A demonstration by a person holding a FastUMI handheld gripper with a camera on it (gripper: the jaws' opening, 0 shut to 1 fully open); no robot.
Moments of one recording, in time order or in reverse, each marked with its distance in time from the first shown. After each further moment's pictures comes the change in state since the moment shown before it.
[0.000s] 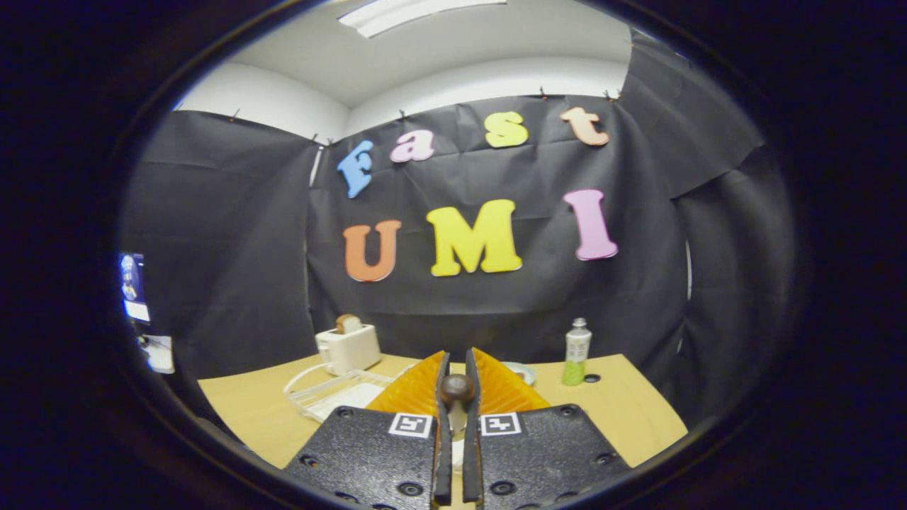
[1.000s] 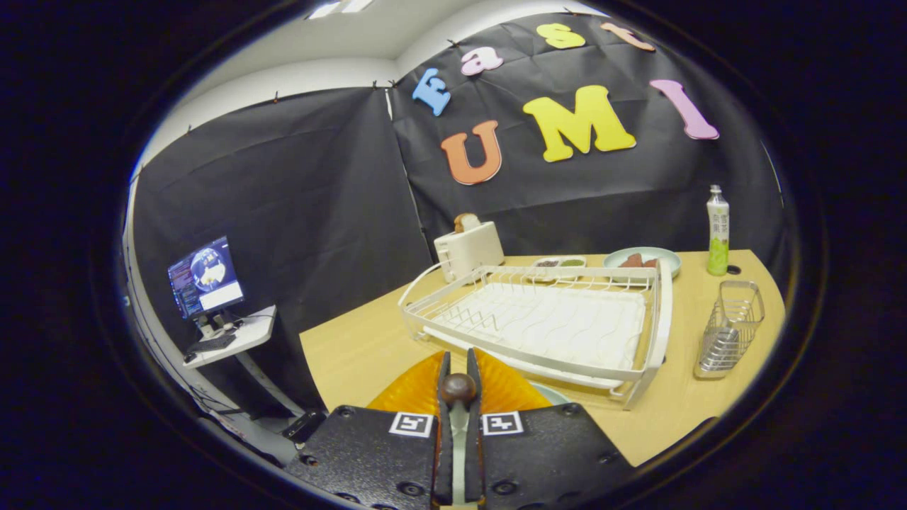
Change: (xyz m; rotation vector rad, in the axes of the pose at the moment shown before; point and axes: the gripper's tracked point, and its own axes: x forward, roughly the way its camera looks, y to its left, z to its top) arm 0.011 0.084 -0.159 0.089 0.352 0.398
